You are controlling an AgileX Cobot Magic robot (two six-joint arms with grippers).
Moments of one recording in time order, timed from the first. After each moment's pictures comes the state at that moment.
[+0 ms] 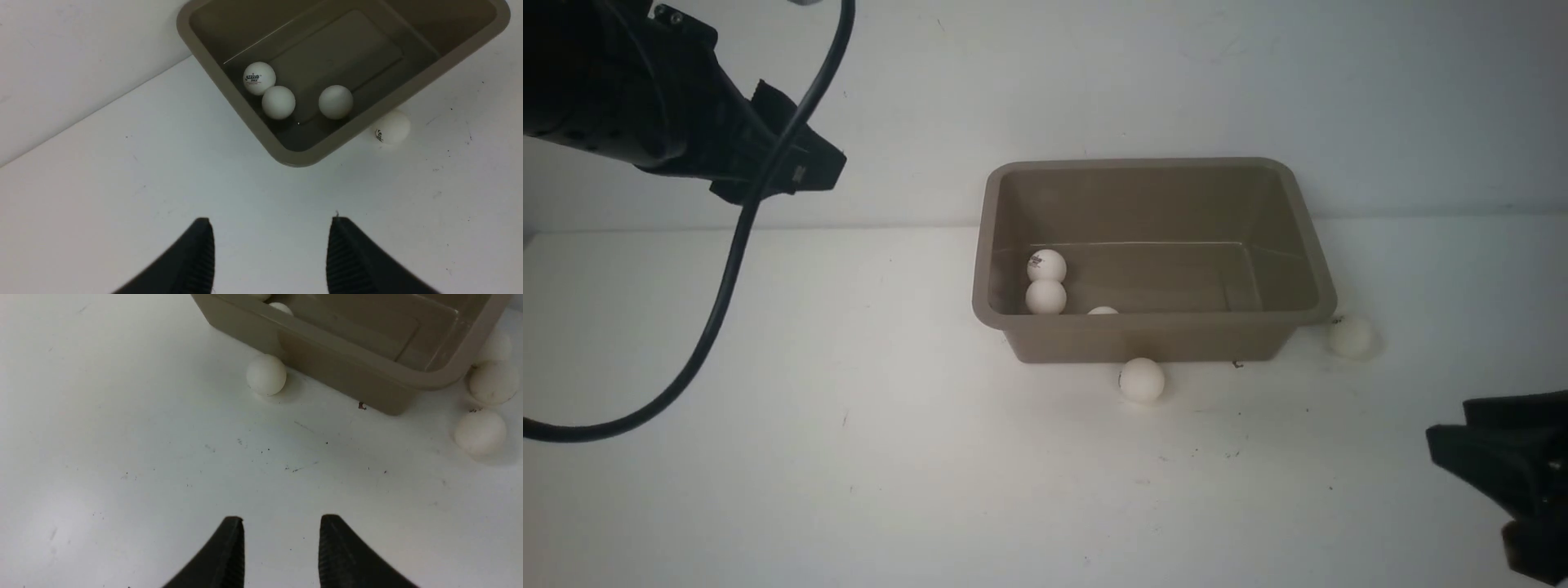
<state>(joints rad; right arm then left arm) 0.01 0.93 -0.60 0.85 0.77 -1.09 -0.14 1.38 -1.36 -0.44 0.92 0.58</state>
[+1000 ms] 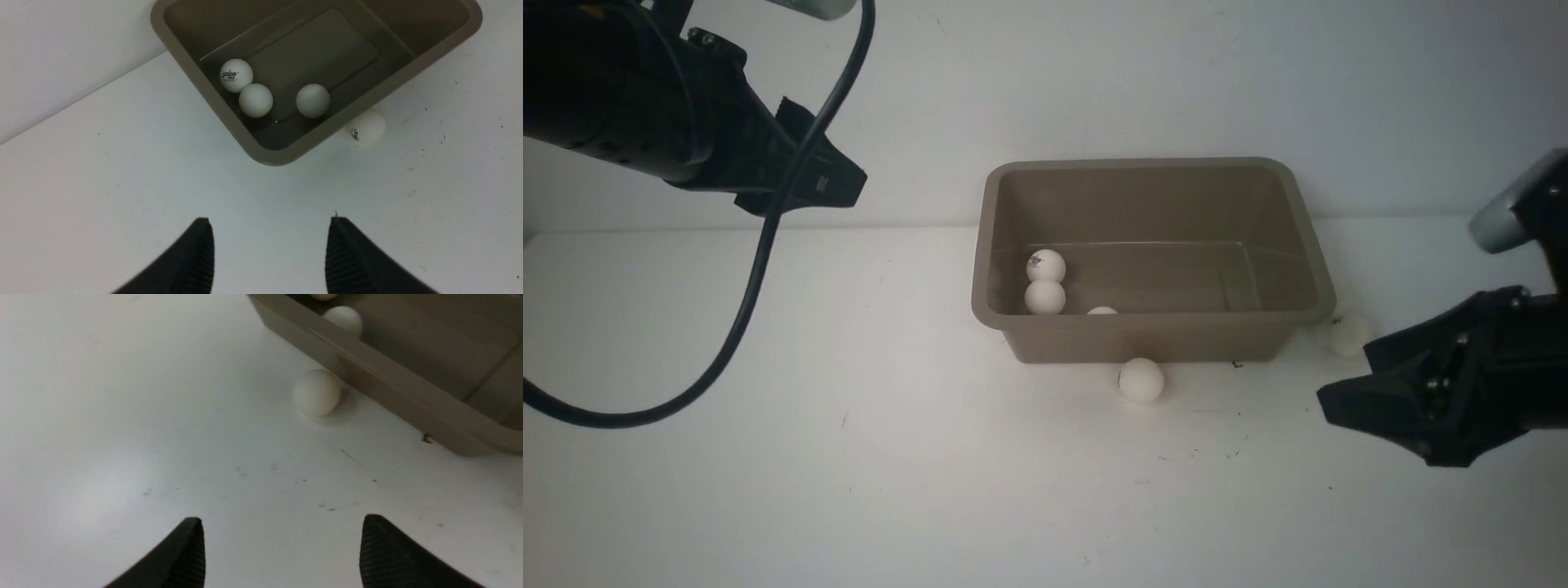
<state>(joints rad) 0.10 1.26 -0.77 0.93 0.78 -1.20 -0.14 1.38 -1.36 -0.46 0.94 0.58</state>
